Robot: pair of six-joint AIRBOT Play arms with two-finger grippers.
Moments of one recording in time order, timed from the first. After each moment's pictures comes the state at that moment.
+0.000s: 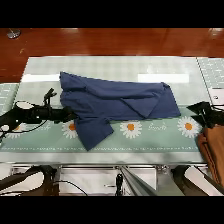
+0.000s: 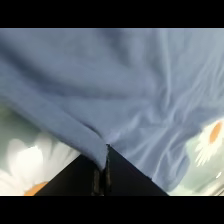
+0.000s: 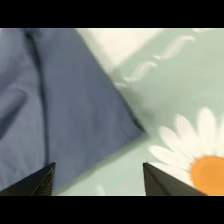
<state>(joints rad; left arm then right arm) 0.10 -1.29 0.59 0.61 -0.96 -1.05 -0.75 -1.09 0.63 -0.83 1.09 1.23</state>
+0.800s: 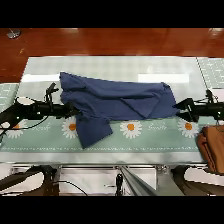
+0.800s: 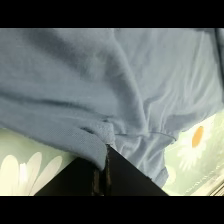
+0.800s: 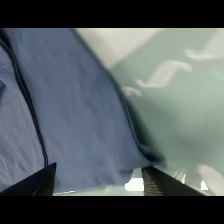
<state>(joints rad) 0.06 -1.29 0.64 0.56 -0.95 -1.03 -0.54 -1.44 0.81 -0.80 1.12 1.26</state>
